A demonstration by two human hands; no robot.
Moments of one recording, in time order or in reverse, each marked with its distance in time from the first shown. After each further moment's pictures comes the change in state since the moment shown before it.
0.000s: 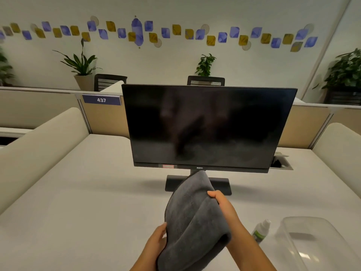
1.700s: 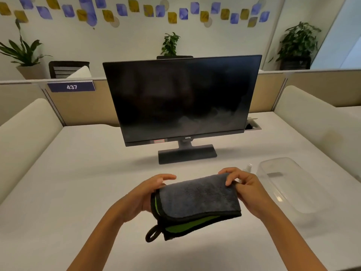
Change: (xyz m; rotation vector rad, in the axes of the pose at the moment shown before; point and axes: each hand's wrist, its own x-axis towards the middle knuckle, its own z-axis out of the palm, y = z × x) left_hand -0.064 0.094 -0.029 0.938 -0.682 0.228; right_hand -0.096 0.039 -0.033 -0.270 0.049 -0.317
